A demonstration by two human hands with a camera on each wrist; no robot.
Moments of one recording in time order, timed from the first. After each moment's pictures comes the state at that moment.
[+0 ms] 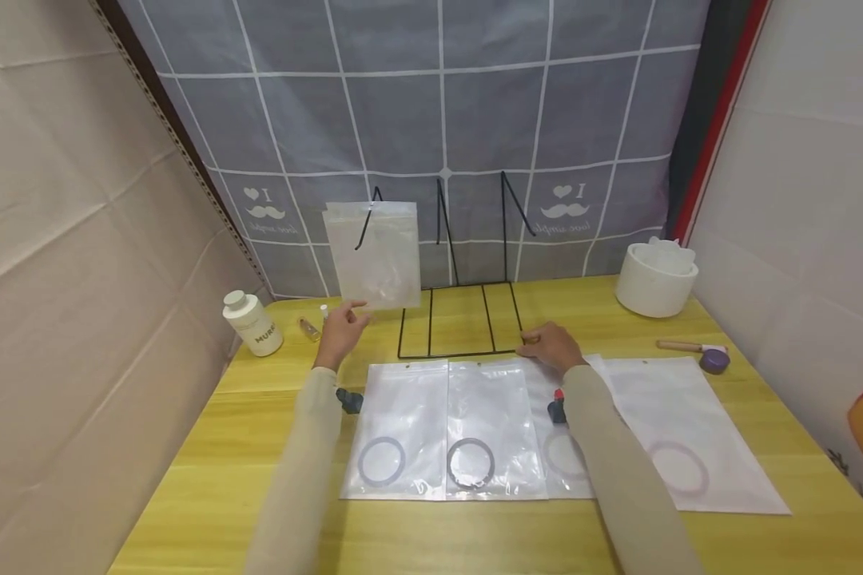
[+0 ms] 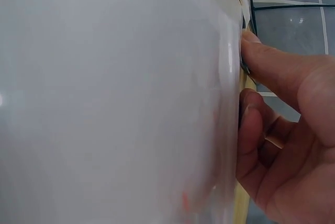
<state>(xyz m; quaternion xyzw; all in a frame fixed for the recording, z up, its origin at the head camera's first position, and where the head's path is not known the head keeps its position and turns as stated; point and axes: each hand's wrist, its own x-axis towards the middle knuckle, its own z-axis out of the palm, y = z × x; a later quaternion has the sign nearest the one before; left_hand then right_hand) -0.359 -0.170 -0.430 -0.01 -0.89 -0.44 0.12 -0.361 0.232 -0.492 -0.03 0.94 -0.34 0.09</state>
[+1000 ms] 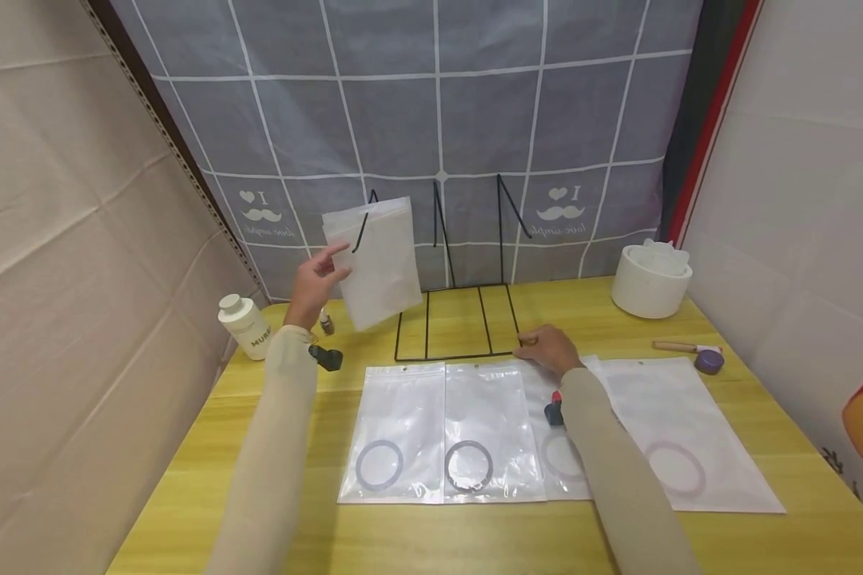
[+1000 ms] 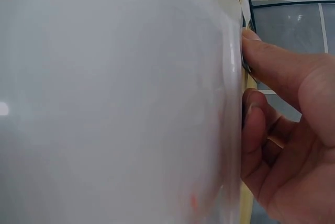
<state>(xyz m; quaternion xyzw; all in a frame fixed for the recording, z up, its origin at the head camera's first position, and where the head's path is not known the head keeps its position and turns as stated) -0.389 -0.190 -0.353 -0.11 -0.81 -0.55 0.16 -0.359 0.234 -0.493 -0.01 0.93 -0.36 0.09</state>
